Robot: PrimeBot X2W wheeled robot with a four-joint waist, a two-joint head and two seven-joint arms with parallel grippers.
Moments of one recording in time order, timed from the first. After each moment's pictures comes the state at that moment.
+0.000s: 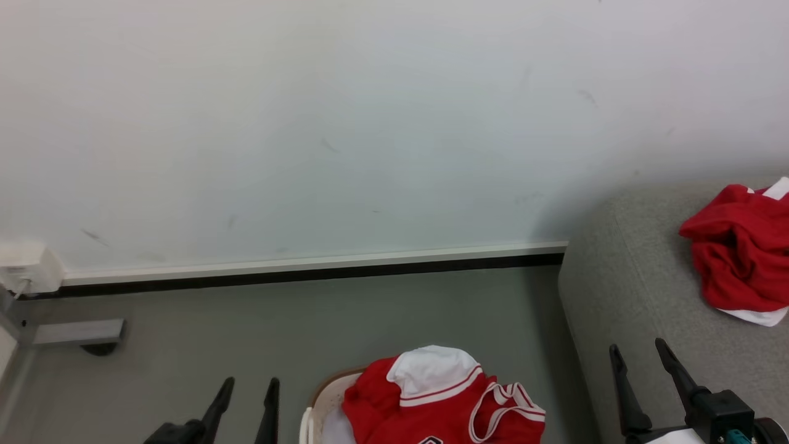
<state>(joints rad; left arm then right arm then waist) 0.02 0.14 -0.16 0.25 -0.27 -0.05 -0.26 -0.10 -0.05 0.04 0.39 0.12 0.13 -0.26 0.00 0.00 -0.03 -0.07</state>
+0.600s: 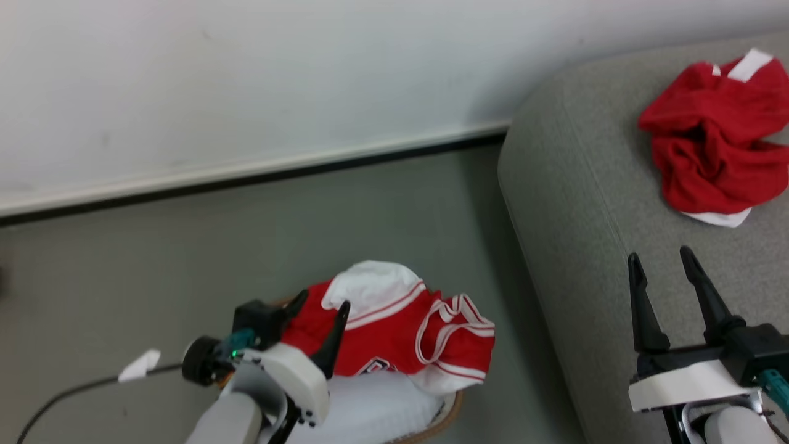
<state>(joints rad) -0.38 0.12 -0.33 0.54 -0.22 -0.12 -0.13 -0.23 -0.05 0.01 0.24 0.12 0.13 -0.26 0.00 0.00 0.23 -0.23</state>
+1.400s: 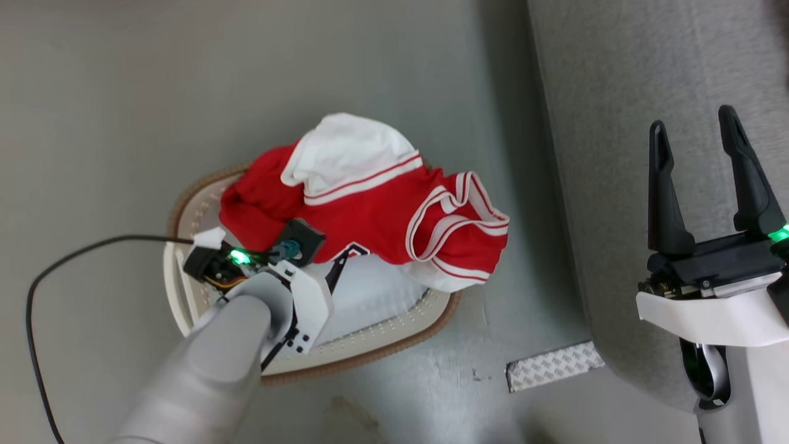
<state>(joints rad) -0.86 0.14 -0.67 1.04 -0.15 -0.13 -0.13 -0.41 -0.05 0.06 -0.04 0.12 0.13 -0.26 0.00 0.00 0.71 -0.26</state>
